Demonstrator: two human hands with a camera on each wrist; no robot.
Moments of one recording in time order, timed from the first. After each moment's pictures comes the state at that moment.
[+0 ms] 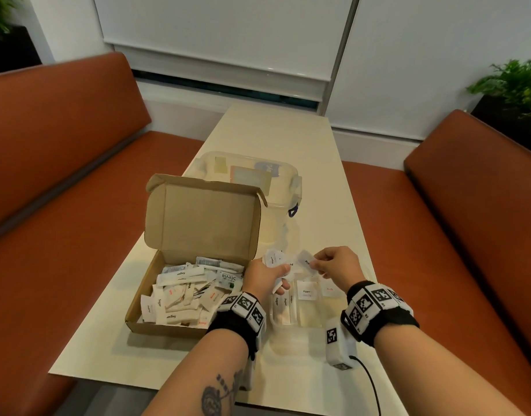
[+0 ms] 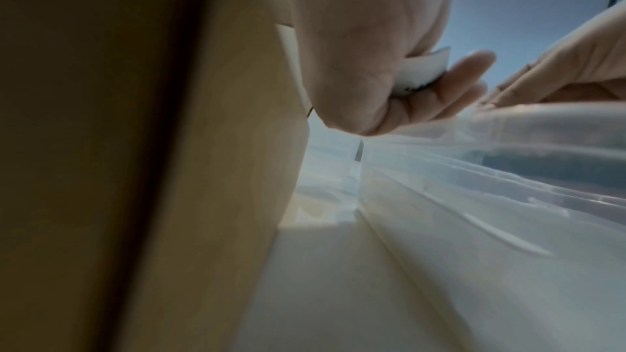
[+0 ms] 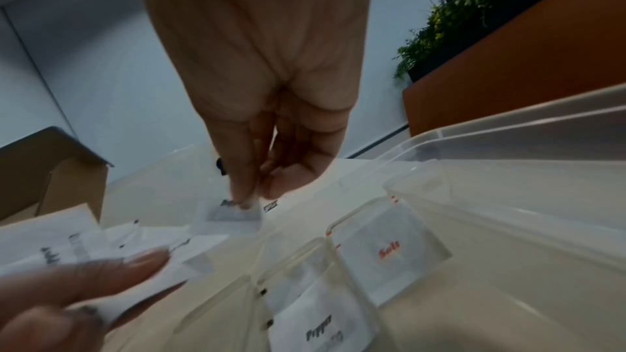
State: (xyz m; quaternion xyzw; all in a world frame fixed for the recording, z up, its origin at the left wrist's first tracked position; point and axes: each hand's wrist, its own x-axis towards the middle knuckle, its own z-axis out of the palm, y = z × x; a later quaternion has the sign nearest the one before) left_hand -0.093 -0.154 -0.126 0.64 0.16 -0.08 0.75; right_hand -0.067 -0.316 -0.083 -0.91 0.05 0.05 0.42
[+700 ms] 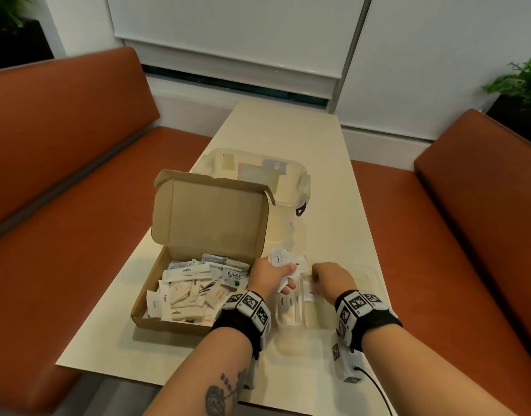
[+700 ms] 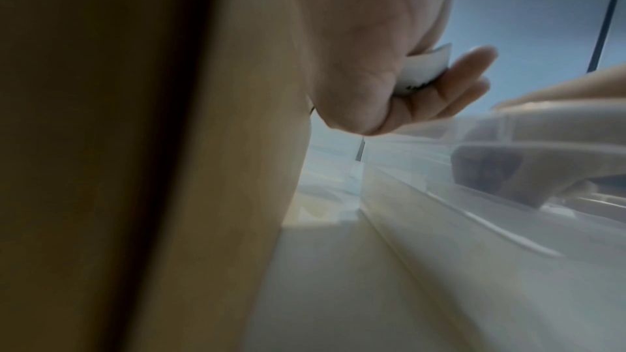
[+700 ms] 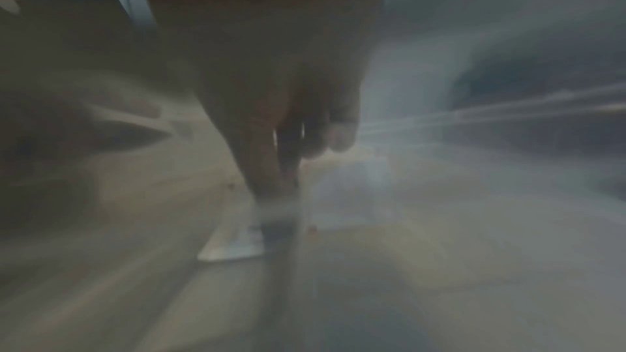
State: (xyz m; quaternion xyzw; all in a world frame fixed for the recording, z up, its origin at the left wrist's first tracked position) left_hand -0.091 -0.153 -0.131 0.62 0.16 -0.08 0.76; right_hand -0.068 -0.299 -0.109 -0.99 -0.08 0.13 0.03
